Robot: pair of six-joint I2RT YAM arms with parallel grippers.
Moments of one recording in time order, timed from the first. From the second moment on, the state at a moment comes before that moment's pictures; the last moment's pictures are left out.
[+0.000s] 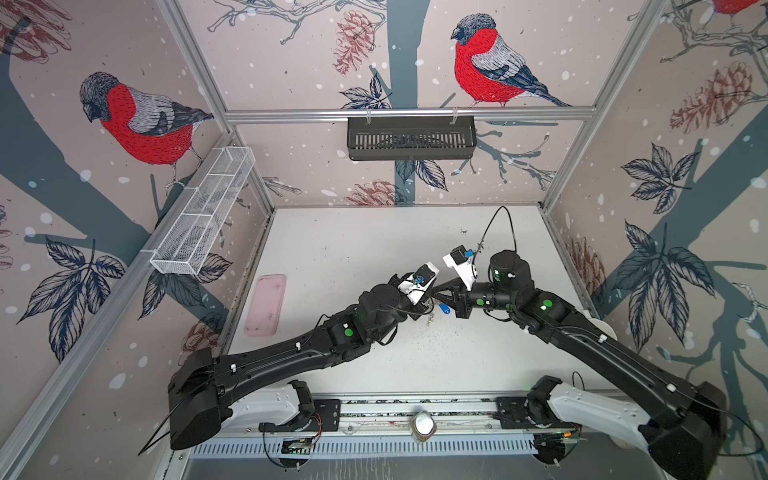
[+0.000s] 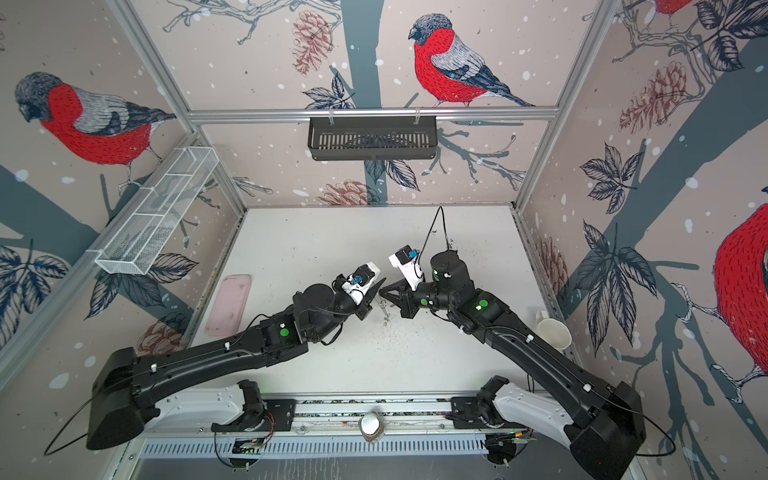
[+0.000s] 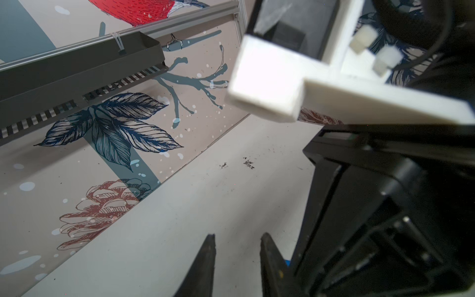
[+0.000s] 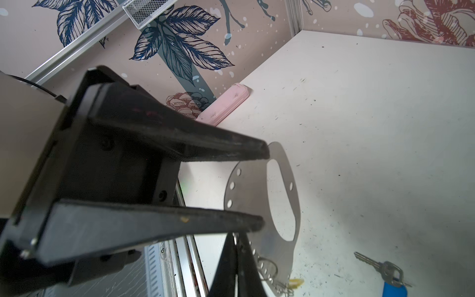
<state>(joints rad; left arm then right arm) -1.08 1.17 0.81 0.21 -0.34 0.20 0.68 1.03 0.86 -0.27 -0.58 0.21</state>
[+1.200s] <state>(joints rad) -1.07 0.93 0.65 0.25 -0.33 0.21 0.72 0.84 0.77 -0.09 -0.42 0.01</state>
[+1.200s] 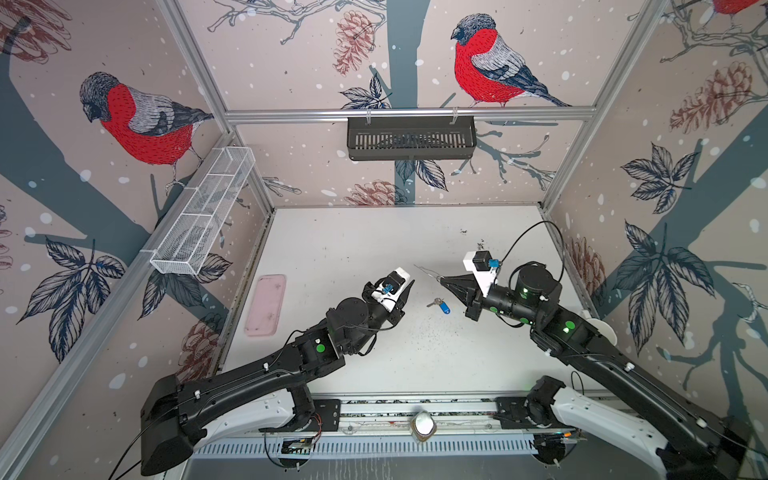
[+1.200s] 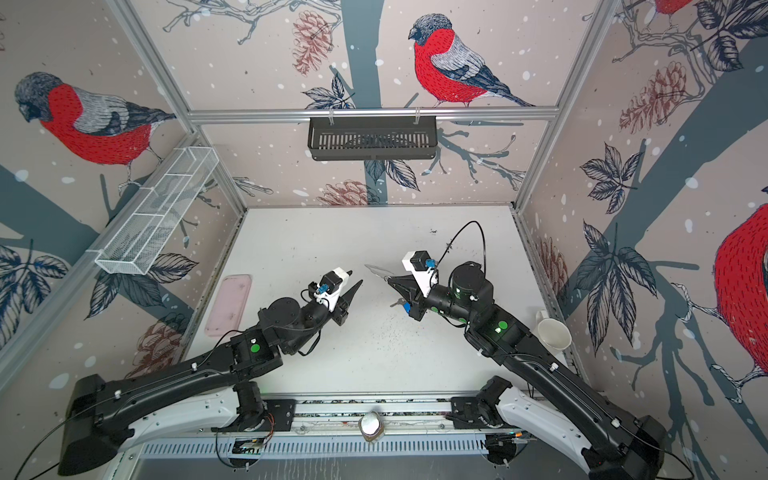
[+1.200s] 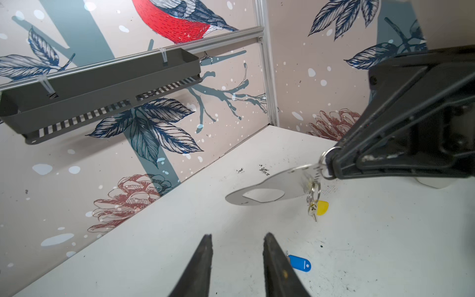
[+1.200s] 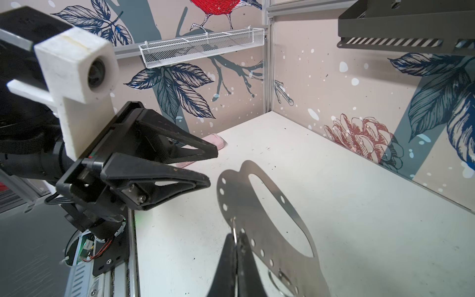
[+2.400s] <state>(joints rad) -1.06 0.95 0.73 0.08 -0.07 0.56 0.69 0.94 0.87 -0.28 -0.66 -0.08</state>
